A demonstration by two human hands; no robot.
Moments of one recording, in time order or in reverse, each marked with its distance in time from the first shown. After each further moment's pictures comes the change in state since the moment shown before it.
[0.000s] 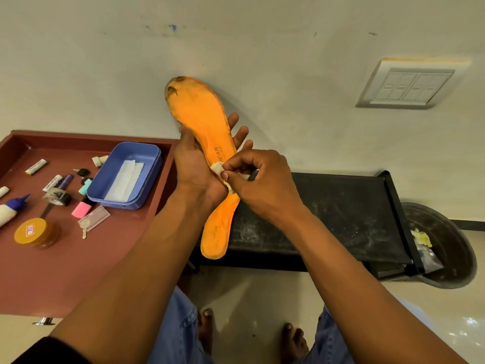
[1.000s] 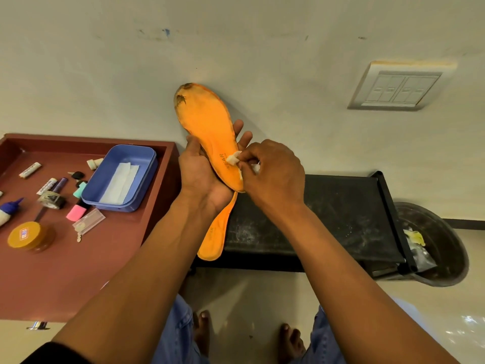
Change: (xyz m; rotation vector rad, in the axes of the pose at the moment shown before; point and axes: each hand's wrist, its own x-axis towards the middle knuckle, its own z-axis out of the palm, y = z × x) left_hand 0.006 -0.015 -0.005 -0.048 -0.063 -0.095; right_hand 0.007 0.012 -0.010 -0.498 0.229 -0.090
